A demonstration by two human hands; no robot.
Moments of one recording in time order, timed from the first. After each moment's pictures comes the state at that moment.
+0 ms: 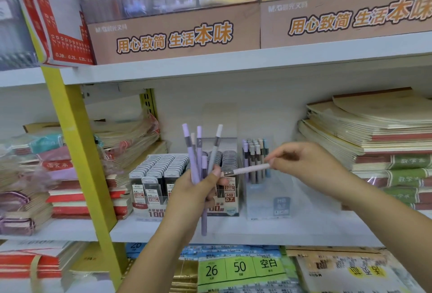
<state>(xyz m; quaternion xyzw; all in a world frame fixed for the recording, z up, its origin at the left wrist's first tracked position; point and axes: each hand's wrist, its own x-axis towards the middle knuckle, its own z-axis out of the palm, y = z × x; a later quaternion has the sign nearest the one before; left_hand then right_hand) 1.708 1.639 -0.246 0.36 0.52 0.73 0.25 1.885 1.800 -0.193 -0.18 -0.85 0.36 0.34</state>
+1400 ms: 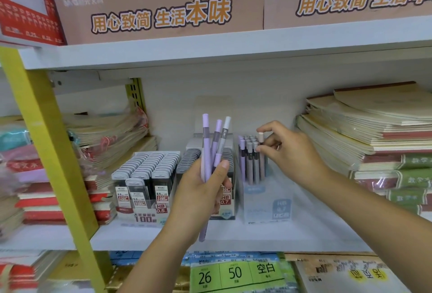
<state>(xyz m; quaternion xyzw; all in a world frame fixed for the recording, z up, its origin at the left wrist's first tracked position) 1.718 1.659 -0.242 0.41 0.60 0.66 0.18 1.834 1.848 -0.214 -0.18 -0.87 0.12 0.45</state>
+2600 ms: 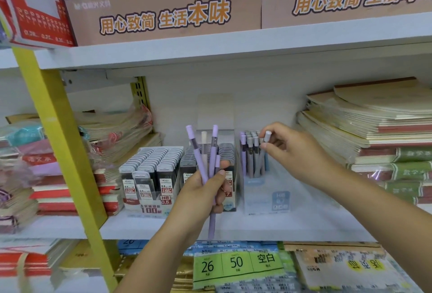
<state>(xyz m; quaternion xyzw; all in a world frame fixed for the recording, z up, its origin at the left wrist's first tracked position) 1.713 1.653 -0.261 0.38 0.54 0.69 0.30 1.858 1.822 -0.206 -0.16 -0.89 0.18 0.39</state>
